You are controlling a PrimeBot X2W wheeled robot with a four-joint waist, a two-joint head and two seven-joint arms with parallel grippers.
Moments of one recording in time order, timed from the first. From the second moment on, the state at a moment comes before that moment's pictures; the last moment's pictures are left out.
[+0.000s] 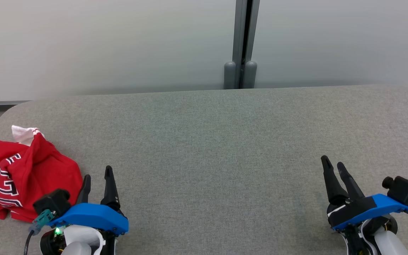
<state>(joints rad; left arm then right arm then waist) -0.17 0.09 -0.11 0.42 -0.62 0.02 -0.11 -0.20 -0.14 0.08 0.41 0.78 0.13 -0.11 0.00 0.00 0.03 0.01</state>
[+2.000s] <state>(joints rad) -0.15 0.08 -0.17 0.47 -0.11 0.12 -0.25 -0.22 -0.12 0.04 0.53 0.20 0.13 -0.25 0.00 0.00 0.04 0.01</state>
